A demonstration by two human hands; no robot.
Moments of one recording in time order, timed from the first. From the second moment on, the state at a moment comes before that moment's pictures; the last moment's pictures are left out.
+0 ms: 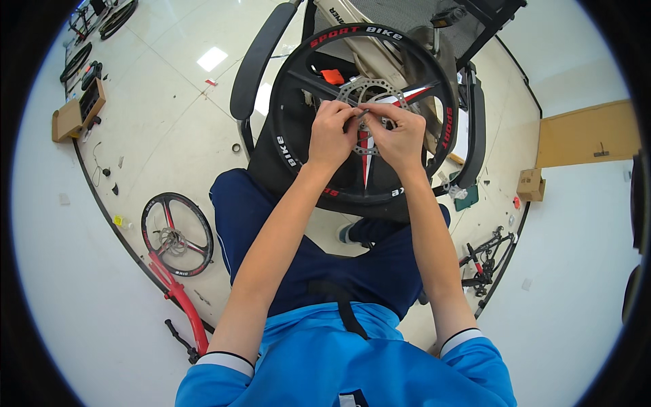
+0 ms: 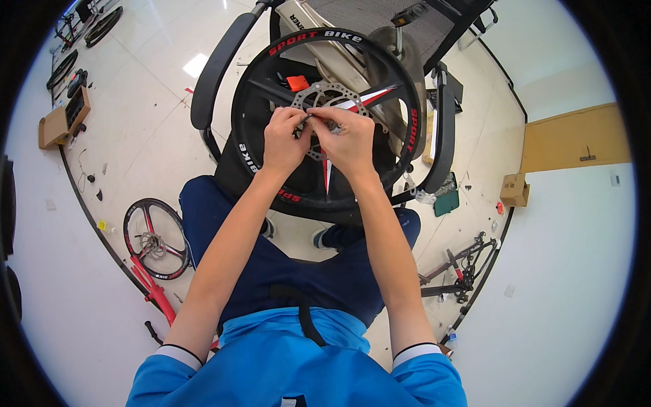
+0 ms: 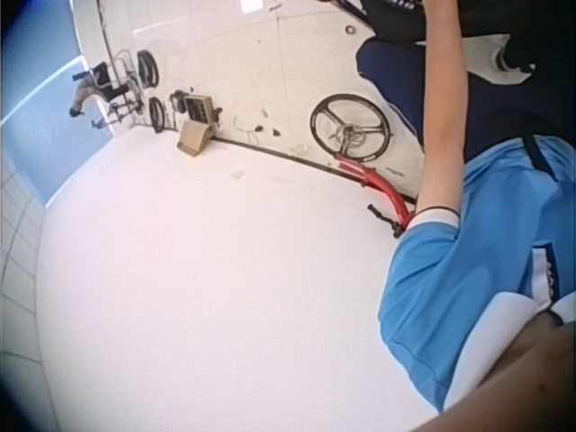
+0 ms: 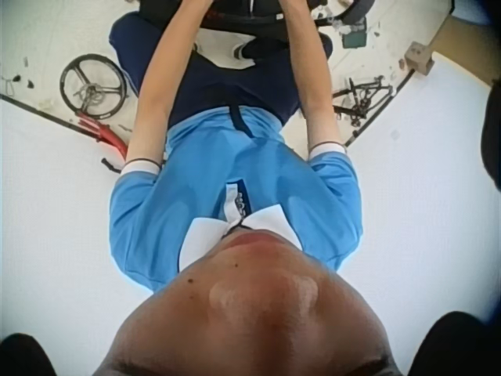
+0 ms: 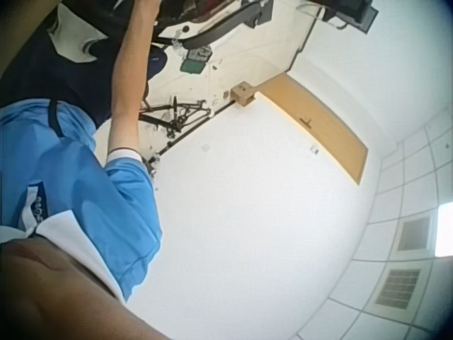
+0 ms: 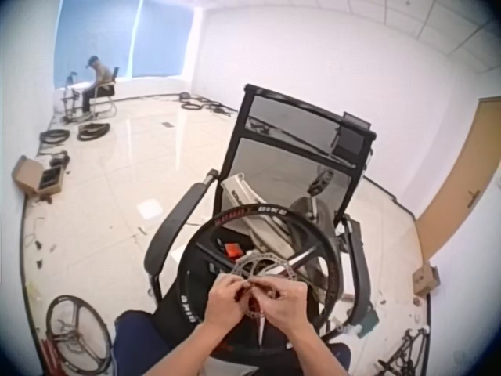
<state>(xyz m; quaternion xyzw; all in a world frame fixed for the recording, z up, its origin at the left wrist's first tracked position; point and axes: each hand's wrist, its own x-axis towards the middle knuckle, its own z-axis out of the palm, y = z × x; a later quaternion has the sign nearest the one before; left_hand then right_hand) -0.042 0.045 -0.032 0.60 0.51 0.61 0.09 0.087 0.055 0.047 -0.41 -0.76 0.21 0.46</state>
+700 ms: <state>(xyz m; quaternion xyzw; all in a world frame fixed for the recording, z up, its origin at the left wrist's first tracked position) -0.046 0.039 -0.031 0.59 0.52 0.61 0.10 0.120 0.131 0.099 -0.24 -0.96 0.12 0.08</state>
